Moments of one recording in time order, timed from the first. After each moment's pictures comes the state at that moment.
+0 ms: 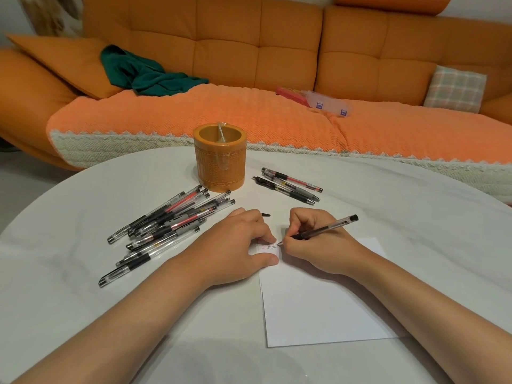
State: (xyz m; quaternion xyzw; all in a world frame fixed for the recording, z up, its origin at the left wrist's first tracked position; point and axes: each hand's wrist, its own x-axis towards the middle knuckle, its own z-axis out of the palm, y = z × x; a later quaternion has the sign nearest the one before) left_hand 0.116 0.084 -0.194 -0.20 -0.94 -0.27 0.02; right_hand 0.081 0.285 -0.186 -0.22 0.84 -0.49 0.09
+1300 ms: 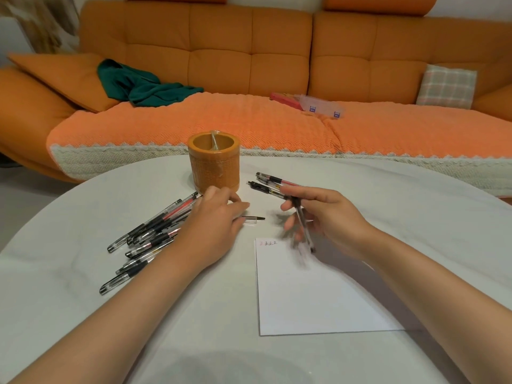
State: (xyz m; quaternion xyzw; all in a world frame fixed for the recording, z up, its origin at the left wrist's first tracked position) left_hand 0.087 0.067 -0.198 -0.14 -0.96 -0.17 0.19; right_hand 0.062 0.301 -0.166 -0.12 0.69 -0.70 0.15
